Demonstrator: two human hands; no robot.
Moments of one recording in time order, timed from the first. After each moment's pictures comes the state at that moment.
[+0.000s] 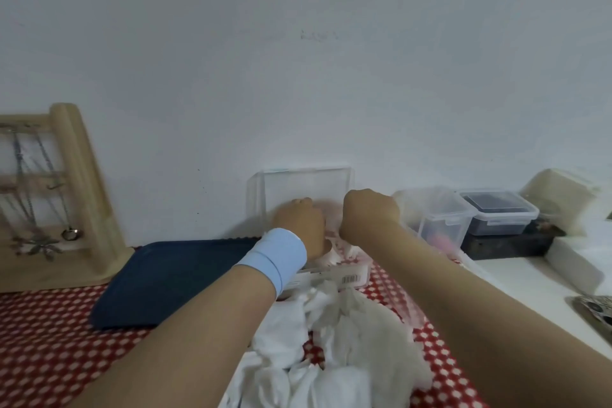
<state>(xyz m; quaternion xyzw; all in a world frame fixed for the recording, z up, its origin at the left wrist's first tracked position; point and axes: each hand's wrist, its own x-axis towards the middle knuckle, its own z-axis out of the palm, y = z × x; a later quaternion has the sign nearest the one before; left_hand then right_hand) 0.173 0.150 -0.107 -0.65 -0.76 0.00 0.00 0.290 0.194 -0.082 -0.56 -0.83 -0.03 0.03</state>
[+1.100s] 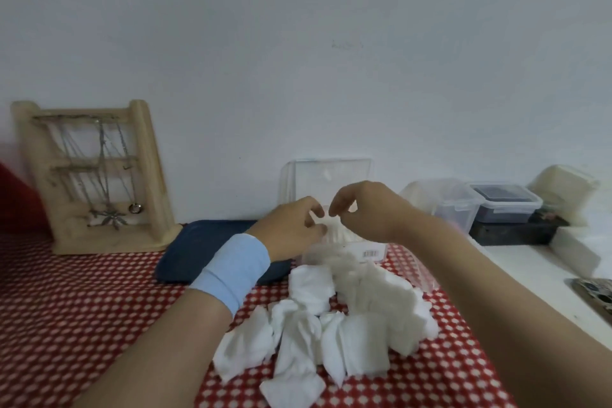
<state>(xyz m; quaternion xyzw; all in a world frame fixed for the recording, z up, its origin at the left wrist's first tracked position) 0.148 0.031 -0.083 -0.62 -0.72 -0.23 -0.20 0.313 0.116 -0.057 -0.36 -0.91 0.15 0.15</state>
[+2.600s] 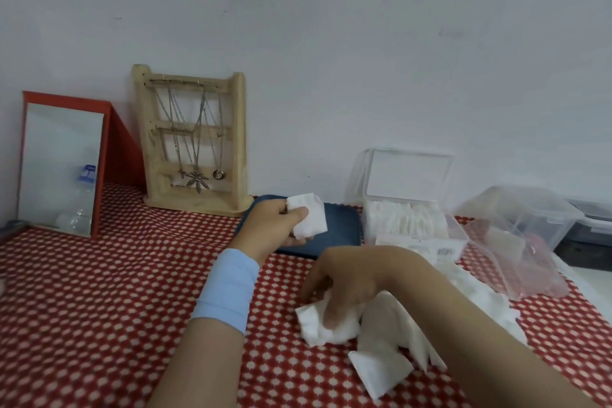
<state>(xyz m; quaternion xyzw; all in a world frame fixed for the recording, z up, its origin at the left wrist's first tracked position) 0.052 -0.057 -0.127 -0.33 -0.66 -0.59 -0.32 0.206 0.005 -0.097 -0.16 -0.94 0.20 -0.22</state>
